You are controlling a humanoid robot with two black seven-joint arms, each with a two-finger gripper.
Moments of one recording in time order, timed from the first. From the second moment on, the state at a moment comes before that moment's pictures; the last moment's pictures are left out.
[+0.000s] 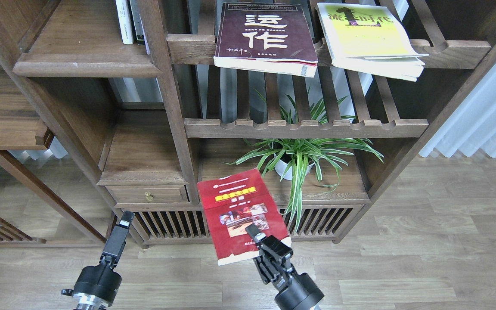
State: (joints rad) left arm 0.18 0.22 -0.99 -1.16 0.02 -0.49 -0.25; right arm -0.24 -0.01 0.76 1.30 0.24 0.58 -0.07
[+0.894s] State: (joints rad) left arm -0.04 0.44 -0.60 -1.25 -0.36 -0.49 -0.09; right arm -0.16 0.02 0.67 1.18 0.29 0.58 -0.27
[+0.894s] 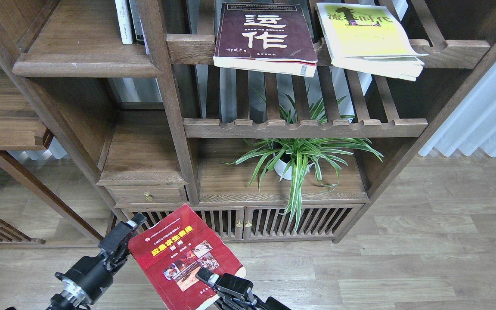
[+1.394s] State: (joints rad) left arm -0.03 0.39 -0.54 -1.25 -0.34 -0.49 -0.10; right arm -0.13 0.01 0.65 1.14 0.32 0.58 -0.27
